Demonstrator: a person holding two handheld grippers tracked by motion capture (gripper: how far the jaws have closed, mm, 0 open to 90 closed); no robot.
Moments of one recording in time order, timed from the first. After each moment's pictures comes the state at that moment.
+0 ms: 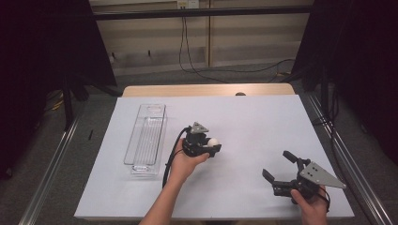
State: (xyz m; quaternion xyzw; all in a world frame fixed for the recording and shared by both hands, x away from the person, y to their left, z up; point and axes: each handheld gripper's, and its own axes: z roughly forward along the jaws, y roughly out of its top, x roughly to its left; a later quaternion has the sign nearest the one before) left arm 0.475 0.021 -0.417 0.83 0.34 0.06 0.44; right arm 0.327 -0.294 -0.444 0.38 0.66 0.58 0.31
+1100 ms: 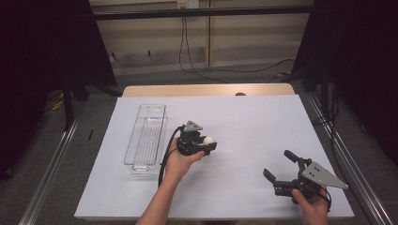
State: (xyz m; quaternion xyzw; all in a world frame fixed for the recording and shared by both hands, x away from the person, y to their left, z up) left arm 0.476 0.037 -0.412 0.82 0.36 0.07 0.45; right arm 0.326 -0.297 -0.442 0.37 0.65 0.58 0.31
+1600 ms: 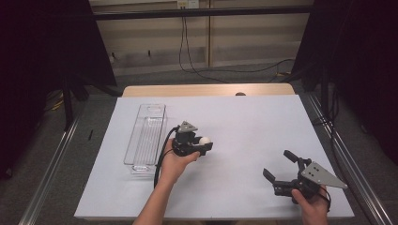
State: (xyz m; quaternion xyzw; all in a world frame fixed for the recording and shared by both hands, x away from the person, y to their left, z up) left arm 0.475 0.050 -0.411 0.81 0.37 0.07 0.45; right arm 0.326 -0.296 -0.443 0.38 0.65 0.58 0.31
